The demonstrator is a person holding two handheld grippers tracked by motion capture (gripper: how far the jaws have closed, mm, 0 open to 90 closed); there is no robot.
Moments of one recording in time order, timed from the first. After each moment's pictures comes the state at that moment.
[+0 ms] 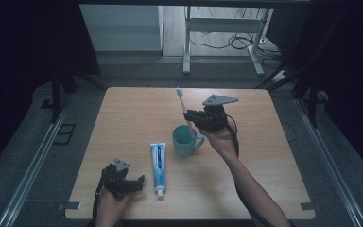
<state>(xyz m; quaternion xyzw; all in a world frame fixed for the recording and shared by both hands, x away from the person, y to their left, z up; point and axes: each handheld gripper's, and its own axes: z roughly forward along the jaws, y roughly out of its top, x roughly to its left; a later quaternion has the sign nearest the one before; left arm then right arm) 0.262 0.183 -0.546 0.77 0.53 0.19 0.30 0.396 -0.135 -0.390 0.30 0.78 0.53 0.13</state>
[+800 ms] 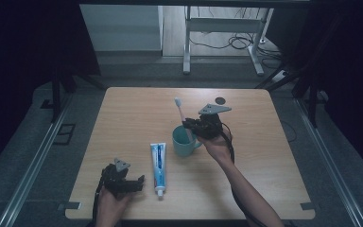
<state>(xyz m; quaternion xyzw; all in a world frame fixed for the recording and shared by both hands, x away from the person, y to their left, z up) 0.262 0.183 -0.546 0.77 0.53 0.19 0.30 0.401 -0.129 -0.433 0.31 0.79 0.51 0.13</state>
